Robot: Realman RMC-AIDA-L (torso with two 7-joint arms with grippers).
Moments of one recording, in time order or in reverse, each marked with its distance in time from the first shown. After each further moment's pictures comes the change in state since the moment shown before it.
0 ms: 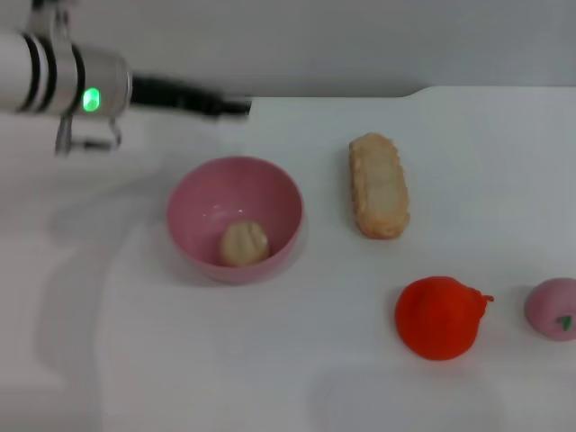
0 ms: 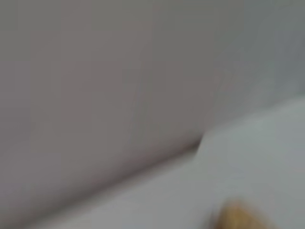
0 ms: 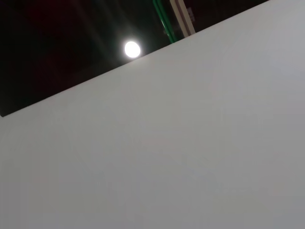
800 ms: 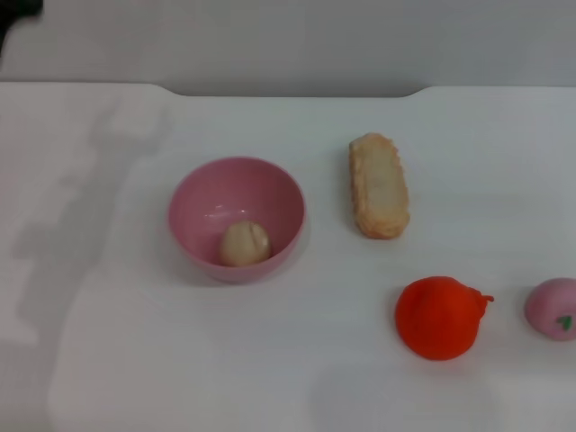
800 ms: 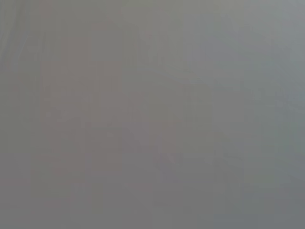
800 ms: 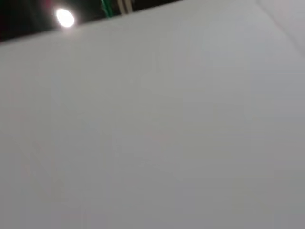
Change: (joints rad) left arm 0.189 -0.025 0.262 -0.717 -2.252 0.272 2.201; right arm -0.008 0.000 0.084 0.134 0.102 0.067 -0.123
